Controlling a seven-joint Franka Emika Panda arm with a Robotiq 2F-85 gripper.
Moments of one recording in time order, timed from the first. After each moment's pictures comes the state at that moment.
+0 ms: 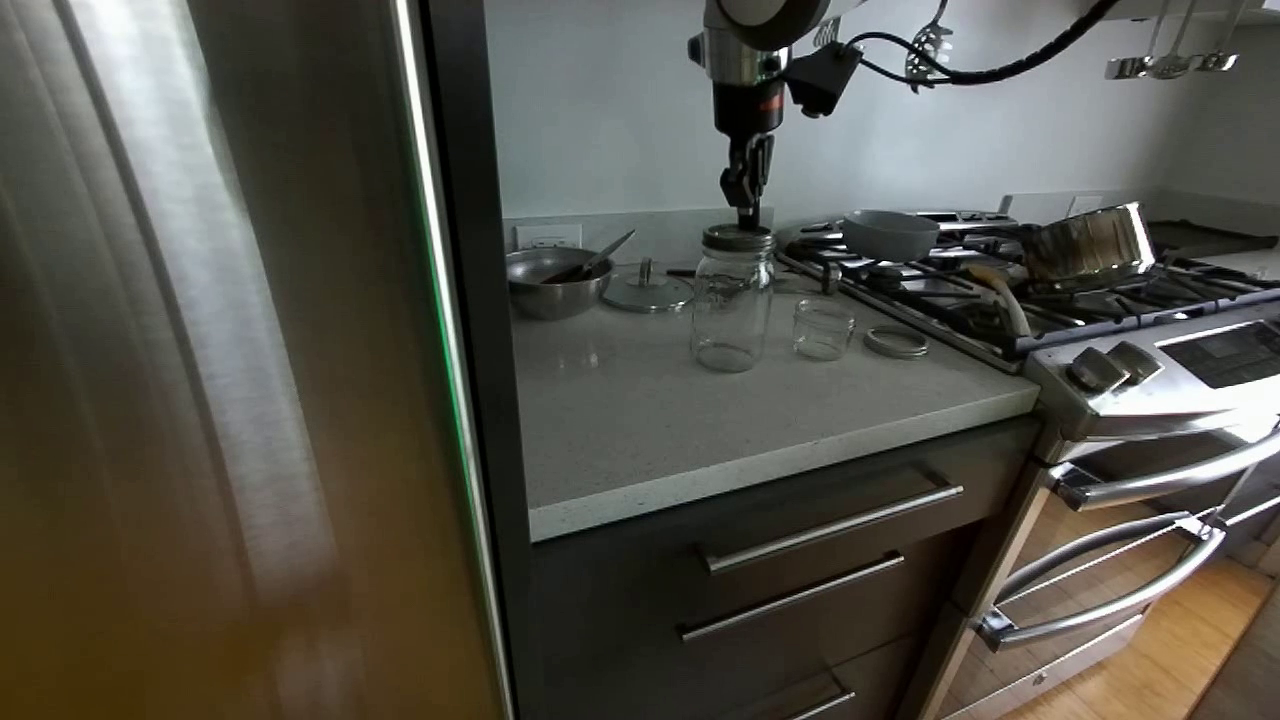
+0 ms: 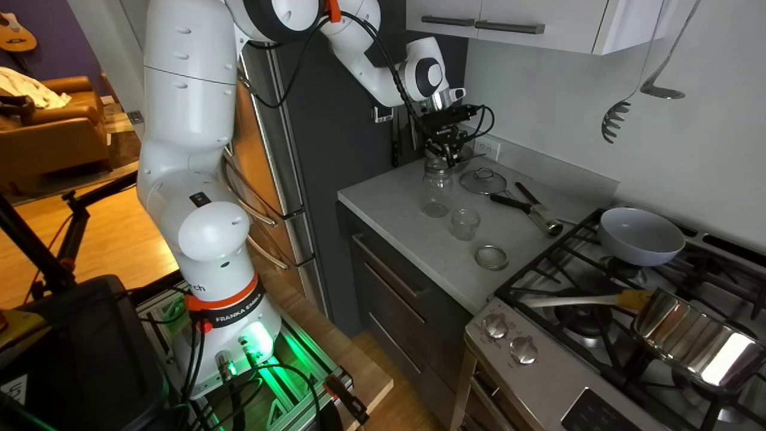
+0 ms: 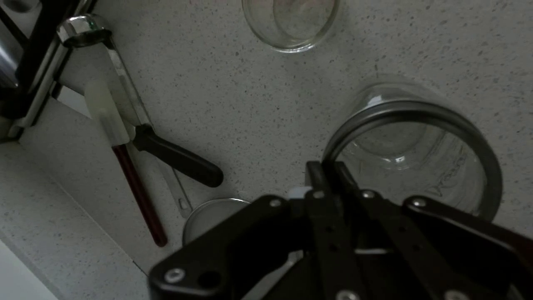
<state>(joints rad) -0.01 0.35 0.00 -1.88 -0.42 2.37 -0.33</state>
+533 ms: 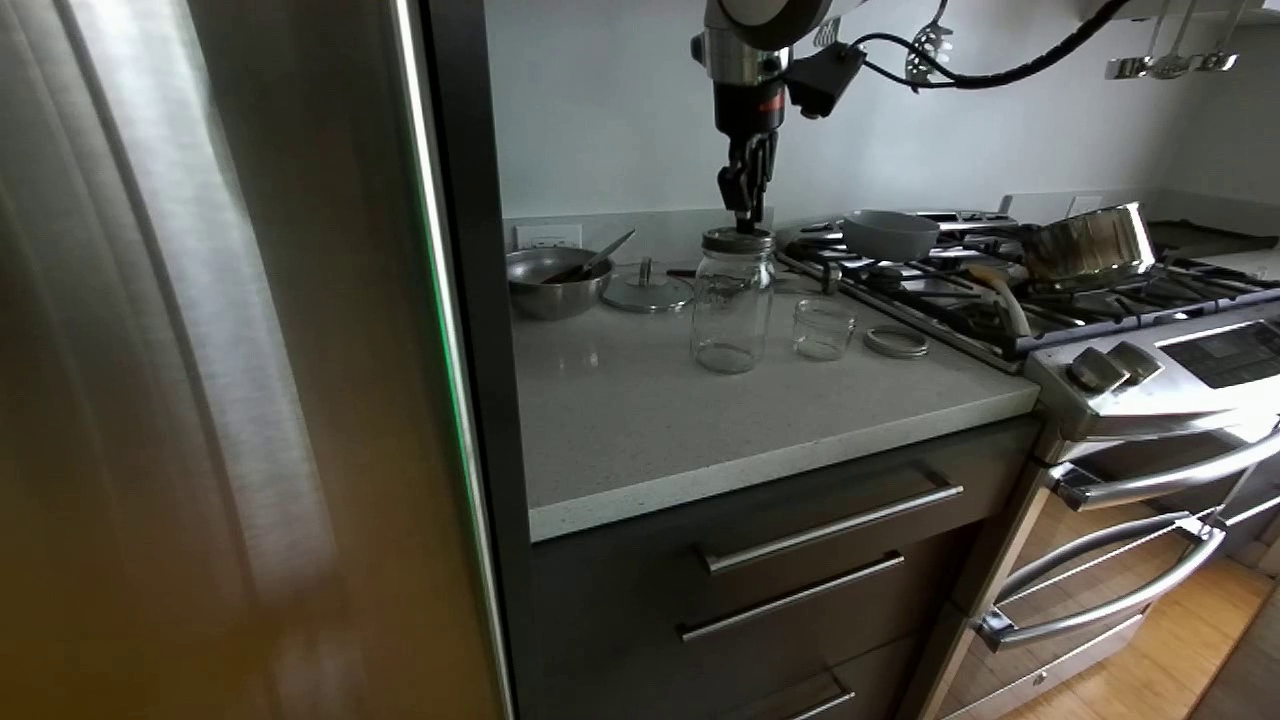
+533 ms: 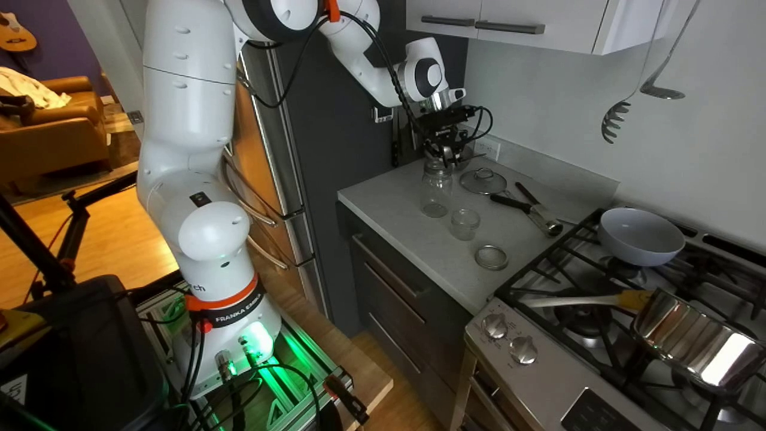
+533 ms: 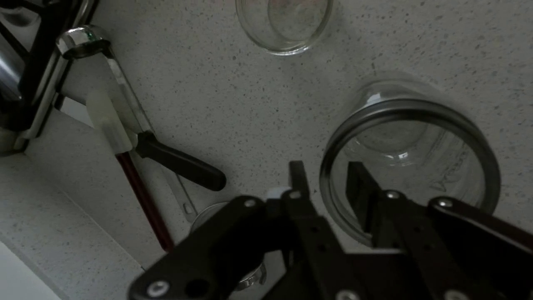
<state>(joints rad) 0.00 0.35 -0.01 -1.89 -0.42 2.37 -0.28</state>
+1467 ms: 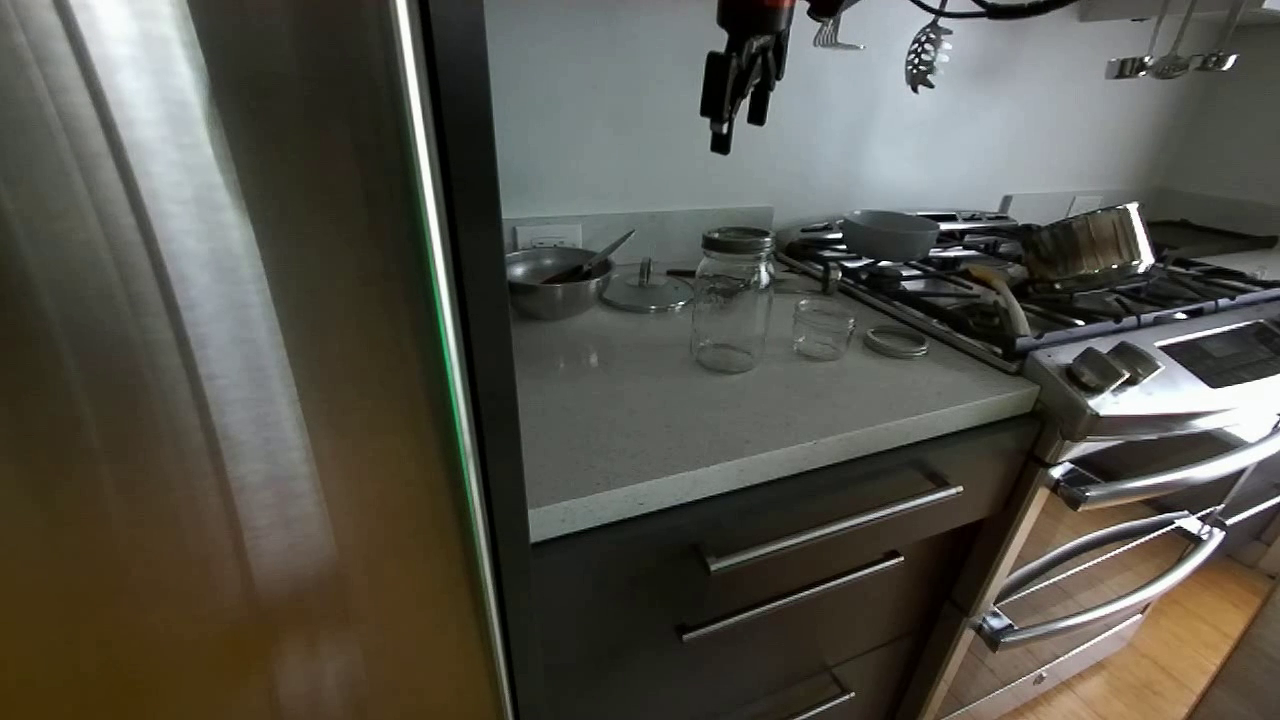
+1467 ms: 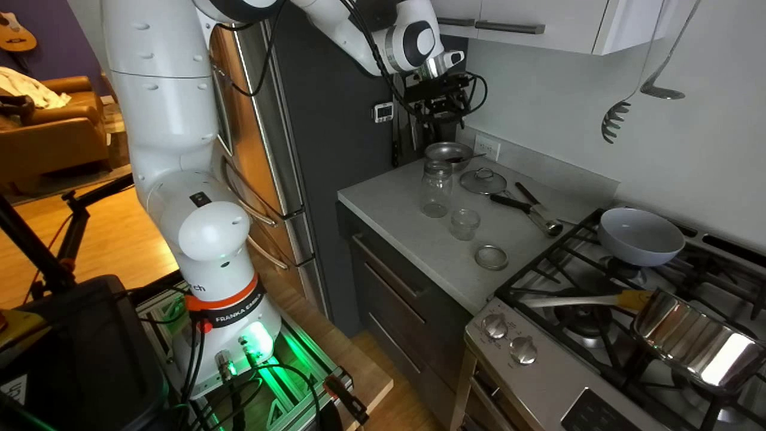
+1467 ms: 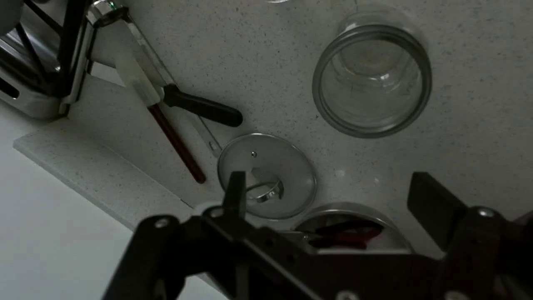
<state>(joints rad) 0.00 0.17 0.01 -1.93 -0.30 2.39 -0.27</state>
